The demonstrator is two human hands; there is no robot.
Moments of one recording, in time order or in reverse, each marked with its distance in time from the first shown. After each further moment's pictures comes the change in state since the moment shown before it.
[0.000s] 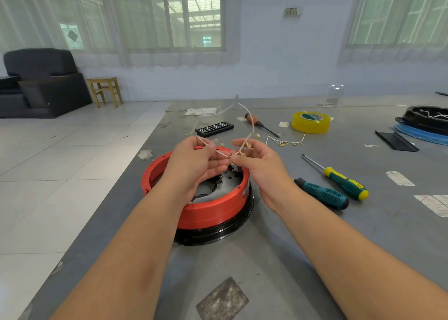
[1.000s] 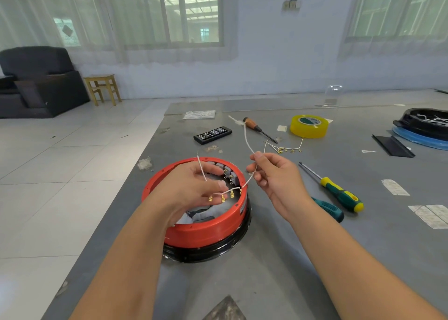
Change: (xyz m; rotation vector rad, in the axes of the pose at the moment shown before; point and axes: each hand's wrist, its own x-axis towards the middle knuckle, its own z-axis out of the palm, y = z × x) left_hand -0.006 0.012 -0.020 0.261 -0.201 -0.152; right_hand 0.015 -0.008 -0.031 0.126 0.136 0.118
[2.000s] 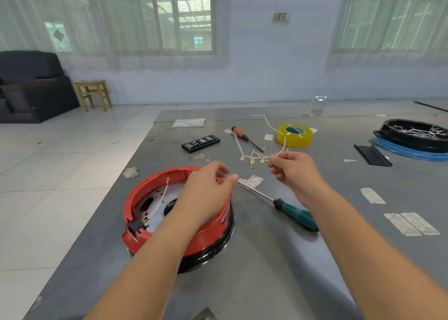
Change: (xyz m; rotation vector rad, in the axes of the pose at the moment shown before) left_hand 0.025 0.003 0.061 0.642 0.203 0.338; right_hand 0.035 -0.046 -0.066 -0.311 0.152 0.011
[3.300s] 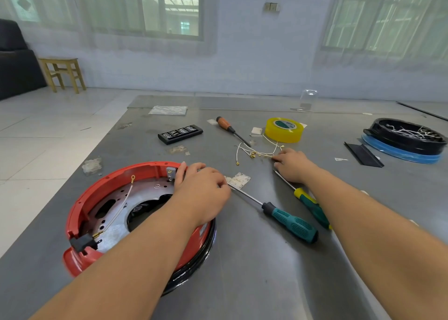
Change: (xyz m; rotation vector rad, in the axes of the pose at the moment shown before) left_hand 0.046 -0.023 0.054 0.348 -0.207 0.071; right_hand 0.137 0.045 -0.055 -1.583 -0.255 -0.152
